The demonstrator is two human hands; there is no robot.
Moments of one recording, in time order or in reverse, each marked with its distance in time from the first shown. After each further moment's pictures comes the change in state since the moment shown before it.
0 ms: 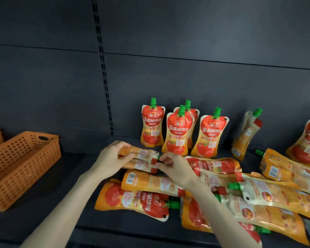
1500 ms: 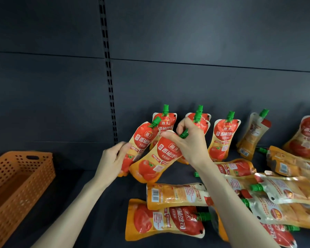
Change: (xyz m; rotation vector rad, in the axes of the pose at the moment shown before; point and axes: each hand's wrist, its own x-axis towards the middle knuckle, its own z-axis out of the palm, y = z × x) left_hand 0.031 -0.048 -0.026 -0.547 0.119 0.132; right_hand 0.049 -0.078 -0.003 0.321 0.446 -0.222
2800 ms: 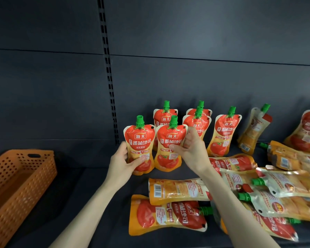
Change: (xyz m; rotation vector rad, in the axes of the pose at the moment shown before) left_hand -0.014 -0.005 0.022 -0.140 -0.017 -0.103; right_hand -0.022 0.030 0.001 -0.043 -0.039 0.233
